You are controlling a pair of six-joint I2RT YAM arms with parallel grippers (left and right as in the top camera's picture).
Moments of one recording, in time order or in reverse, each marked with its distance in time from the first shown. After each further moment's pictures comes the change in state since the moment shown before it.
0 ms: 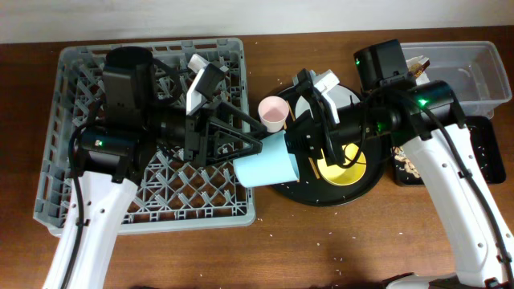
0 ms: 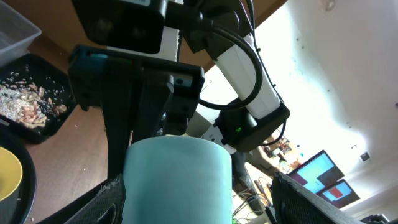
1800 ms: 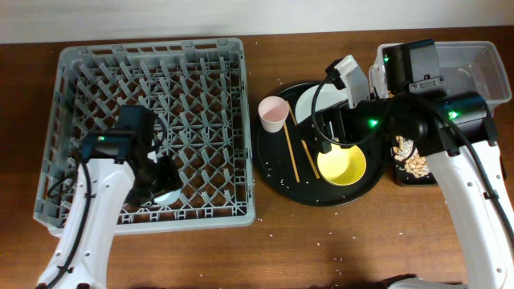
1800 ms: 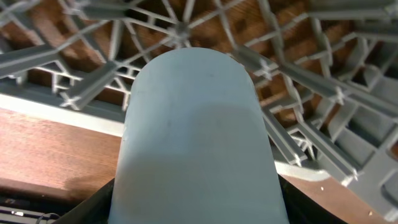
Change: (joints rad) left arm 0.170 0.072 -0.240 -0.742 -1.513 -0.091; right arm -0.063 -0.080 0.002 0.037 0.661 0.455
